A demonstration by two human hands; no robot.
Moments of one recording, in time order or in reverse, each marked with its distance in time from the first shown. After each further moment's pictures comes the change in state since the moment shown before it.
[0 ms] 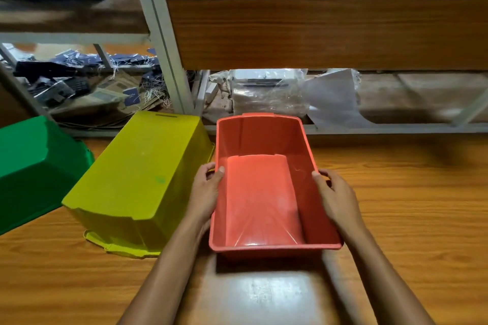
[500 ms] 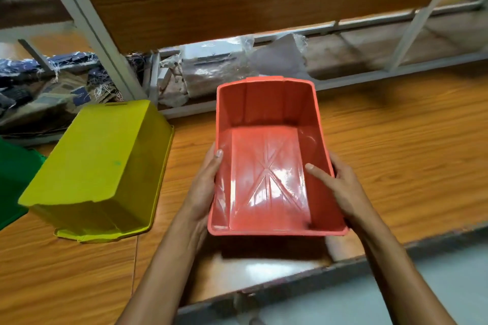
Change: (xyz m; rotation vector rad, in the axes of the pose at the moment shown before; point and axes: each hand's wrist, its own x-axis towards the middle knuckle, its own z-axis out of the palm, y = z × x) left_hand -0.105 0.004 0.057 -0.359 -0.564 -0.064; right_hand -0.100 0.058 -0.085 0.475 -0.035 0.005
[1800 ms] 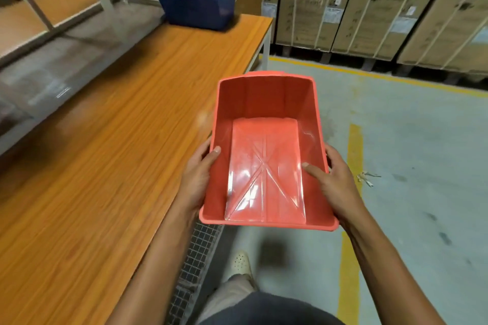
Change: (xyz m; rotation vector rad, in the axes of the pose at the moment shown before) left_hand 0.016 -0.321 0.563 0.397 -0.770 -0.324; right_hand -0.248 0.141 -0.507 0.057 1.111 0.272
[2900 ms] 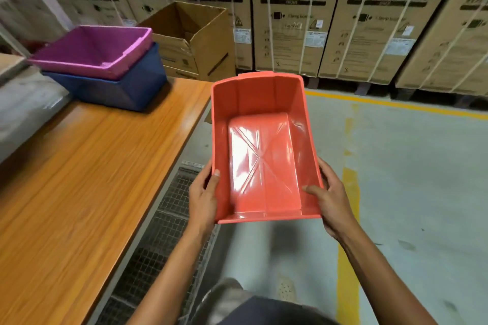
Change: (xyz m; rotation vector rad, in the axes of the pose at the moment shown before) left_hand 0.428 0.008 0.297 0.182 0.170 0.115; right_hand 0.503 0.022 -0.153 0.310 -0.056 0.087
